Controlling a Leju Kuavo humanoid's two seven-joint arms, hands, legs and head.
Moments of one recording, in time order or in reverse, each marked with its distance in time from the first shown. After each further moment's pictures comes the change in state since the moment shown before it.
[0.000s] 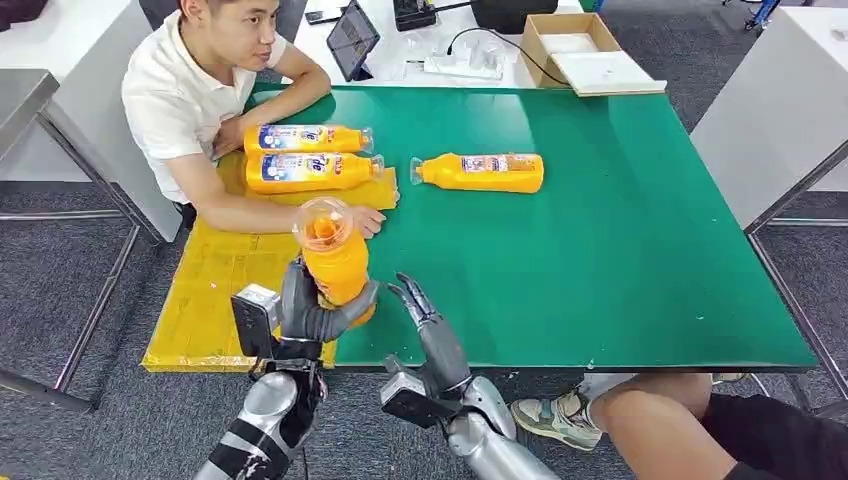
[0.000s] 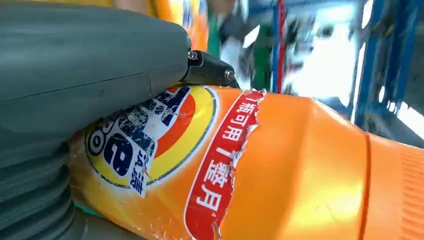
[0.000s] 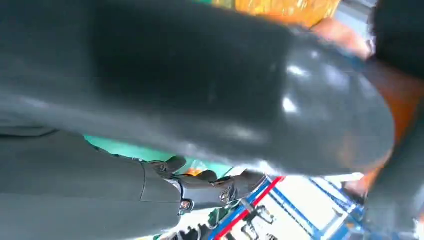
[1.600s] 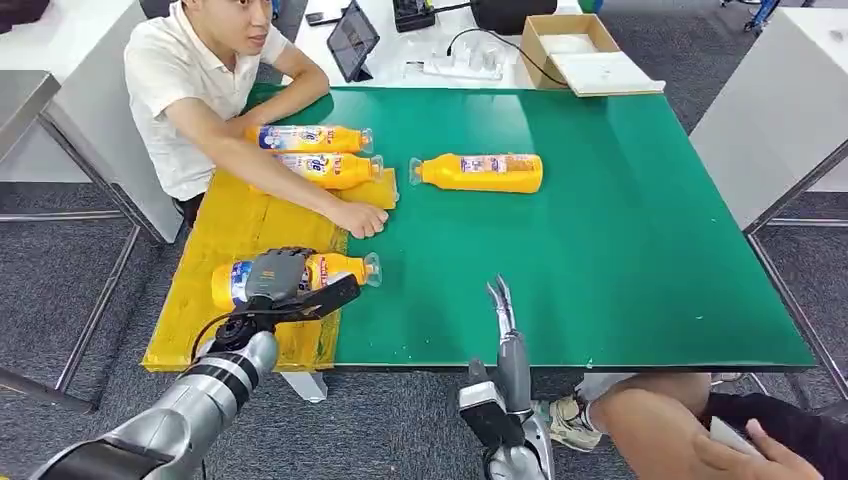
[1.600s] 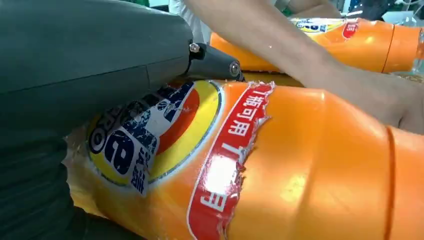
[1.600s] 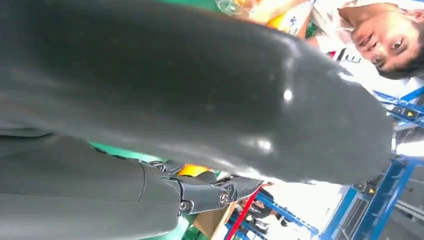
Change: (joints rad) left arm -0.405 0.103 0.119 0.756 -1.182 0.057 0.560; right arm 0.297 -0.018 -0.289 -0.449 -0.034 0.041 0.024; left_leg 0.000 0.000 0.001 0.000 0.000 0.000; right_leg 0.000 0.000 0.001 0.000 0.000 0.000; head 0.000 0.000
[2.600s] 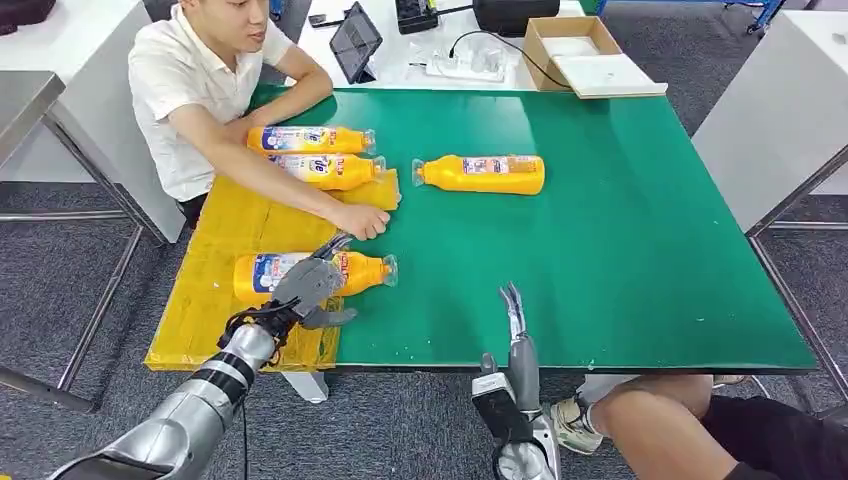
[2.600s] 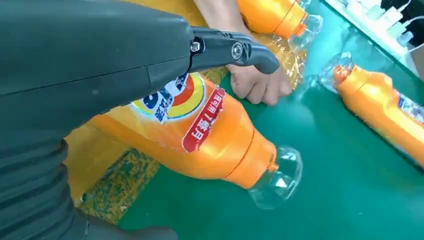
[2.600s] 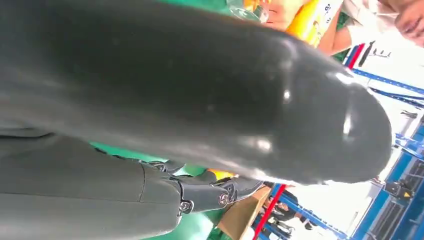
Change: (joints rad) left arm 0.060 -0.021 0.058 -0.121 0.556 -0.398 -0.402; right arm -0.032 -0.006 -0.057 0.110 -0.037 0.002 -0.024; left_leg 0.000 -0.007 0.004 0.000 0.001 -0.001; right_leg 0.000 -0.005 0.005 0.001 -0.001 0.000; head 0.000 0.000
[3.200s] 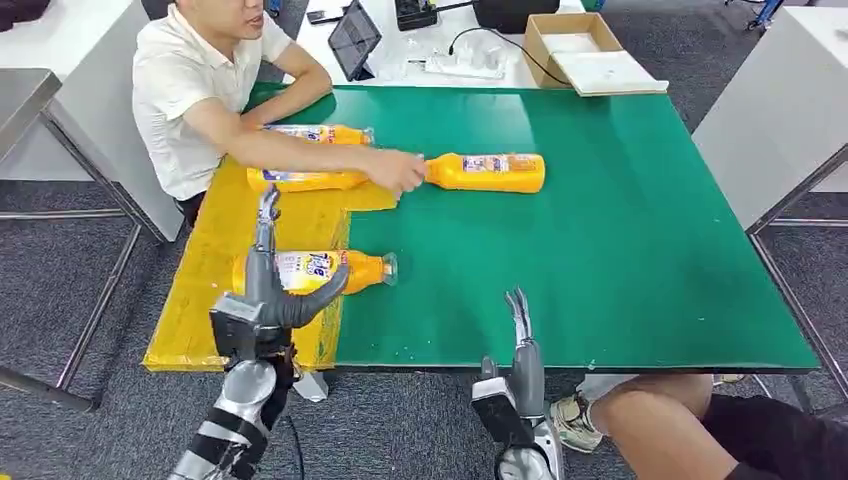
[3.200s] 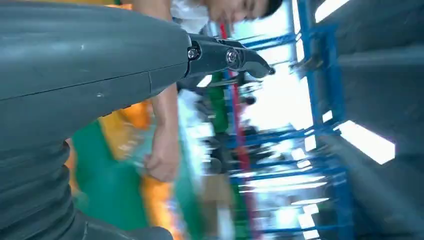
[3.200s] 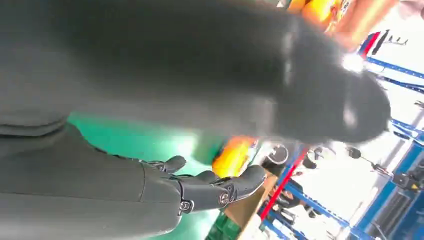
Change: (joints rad) left arm 0.359 -0.062 -0.102 -0.742 0.534 0.336 -0.259; right arm 0.018 -0.005 -0.011 -0.003 0.034 -0.070 0.000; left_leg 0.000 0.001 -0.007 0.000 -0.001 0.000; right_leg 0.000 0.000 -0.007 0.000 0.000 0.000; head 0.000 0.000
